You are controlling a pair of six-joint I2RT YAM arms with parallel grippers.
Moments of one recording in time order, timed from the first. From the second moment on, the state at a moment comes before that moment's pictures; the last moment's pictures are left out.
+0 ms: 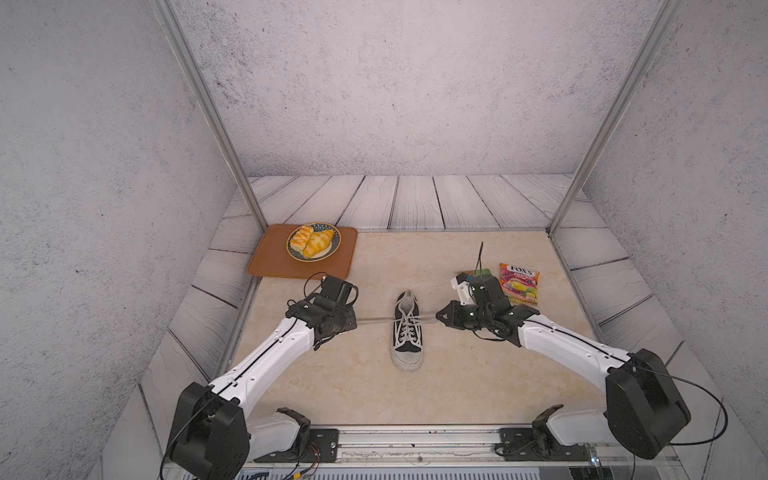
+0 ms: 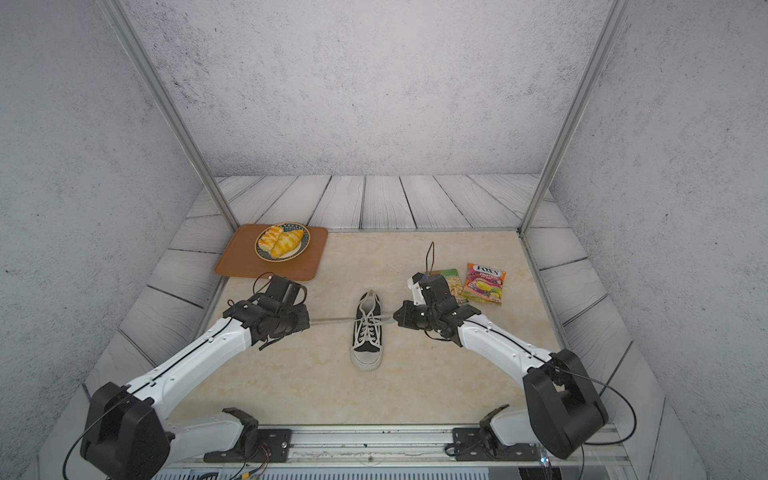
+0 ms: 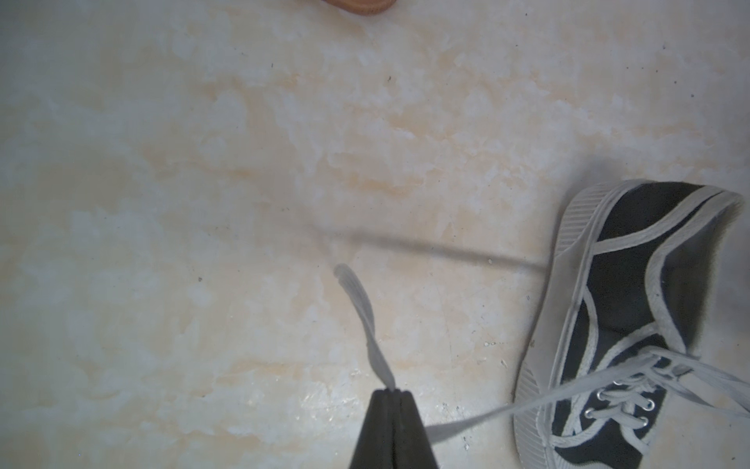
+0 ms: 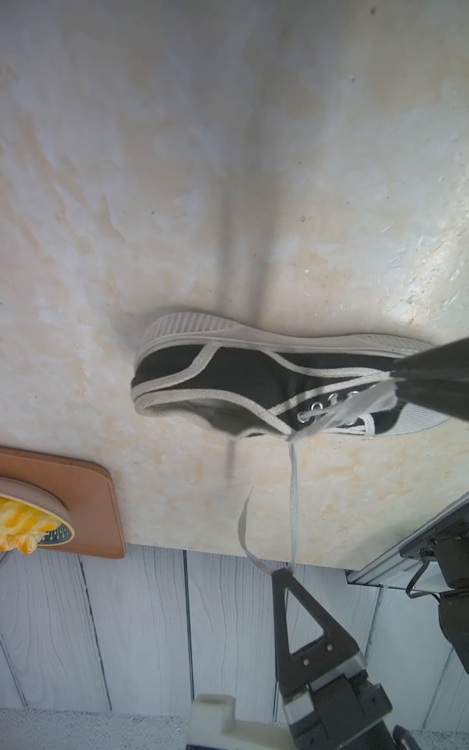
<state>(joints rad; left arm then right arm) -0.44 1.23 0.87 -0.71 -0.12 -0.62 0.52 1.37 0.79 -0.20 -0.41 0.66</state>
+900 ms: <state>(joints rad) -0.41 1.25 0.84 -0.69 -0.03 -0.59 0.45 1.43 0.66 0.21 -0.61 0.90</state>
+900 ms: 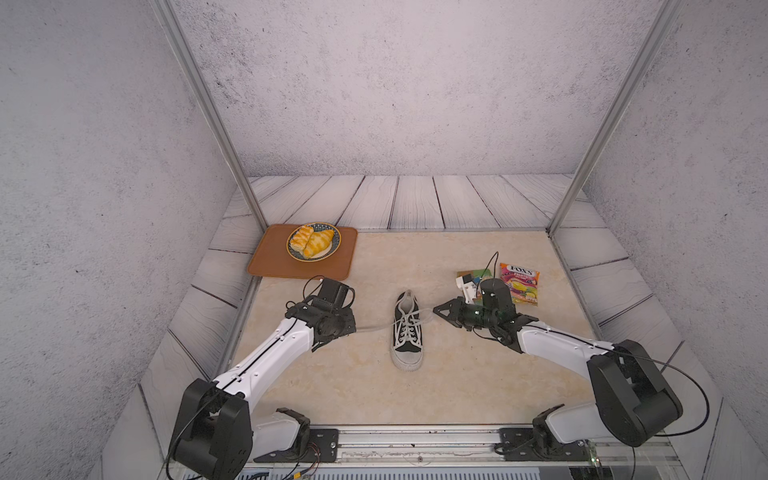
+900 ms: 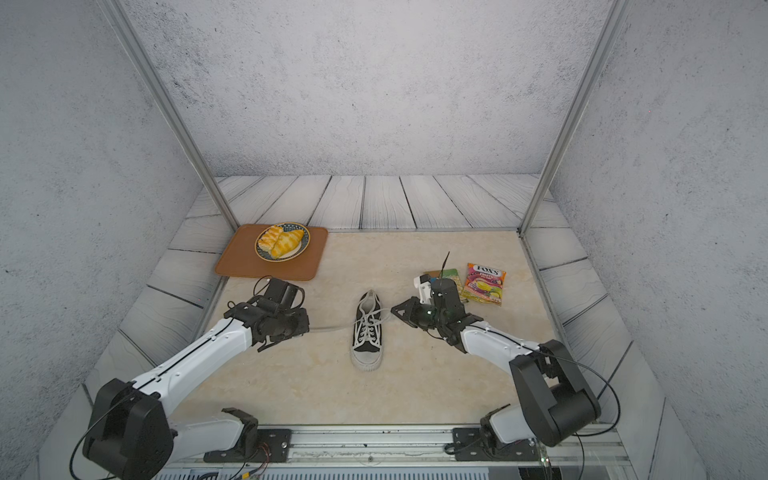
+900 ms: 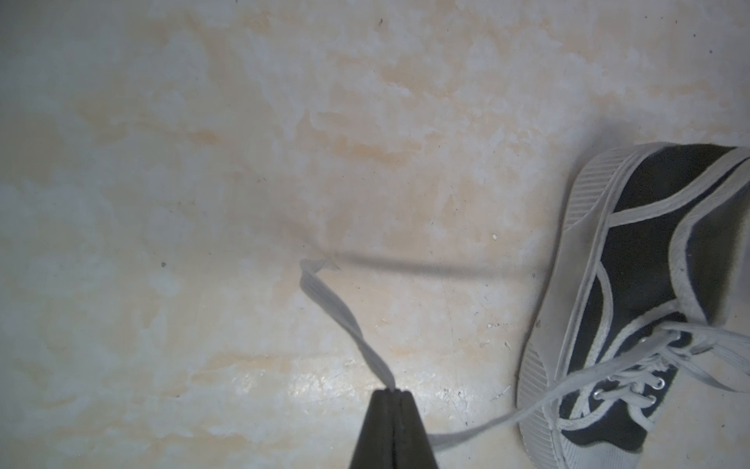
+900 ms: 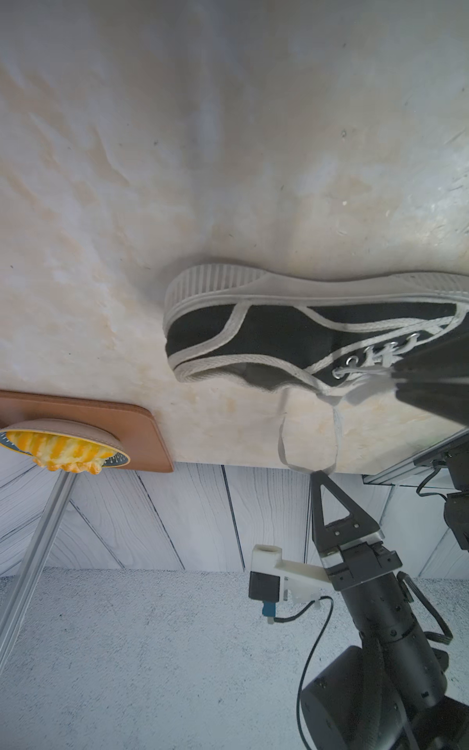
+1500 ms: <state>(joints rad) -0.40 1.25 0.84 -0.68 0.00 -0.59 0.45 1.46 0.62 0.38 -0.63 1.03</state>
